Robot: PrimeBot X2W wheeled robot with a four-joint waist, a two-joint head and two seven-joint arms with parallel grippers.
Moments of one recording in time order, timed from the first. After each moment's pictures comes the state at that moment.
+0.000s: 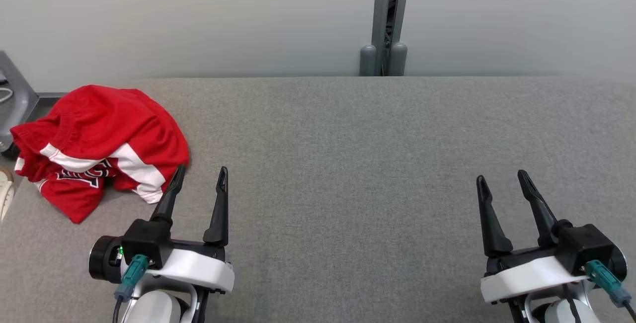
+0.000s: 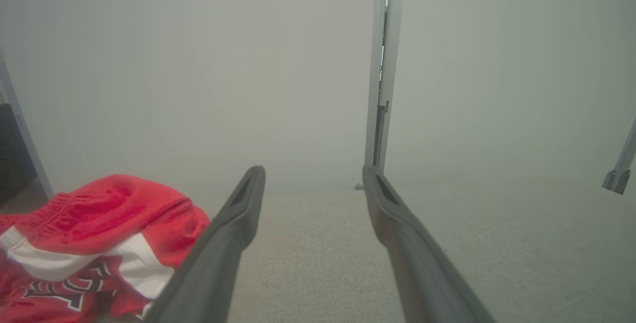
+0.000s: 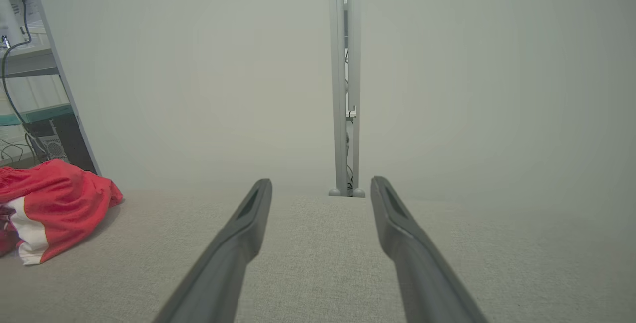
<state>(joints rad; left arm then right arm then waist) -0.14 0.05 -0.14 0.21 -0.16 -0.01 -0.26 -0.09 -0.05 0.09 0.15 0.15 0.13 -0.26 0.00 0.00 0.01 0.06</state>
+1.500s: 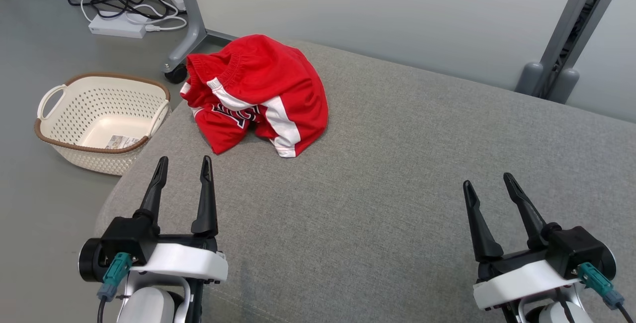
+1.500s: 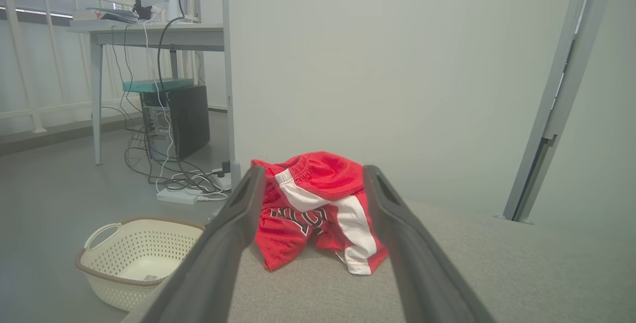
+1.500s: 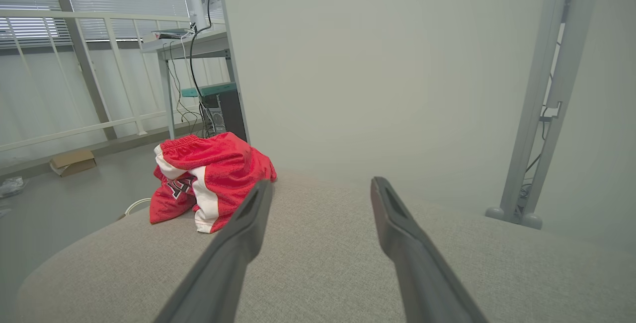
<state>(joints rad) -0.14 0.05 -0.13 0.17 -0.23 0.05 -0.26 -0.09 -0.08 0.16 0.14 0.19 0.13 -0.26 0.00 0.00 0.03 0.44</state>
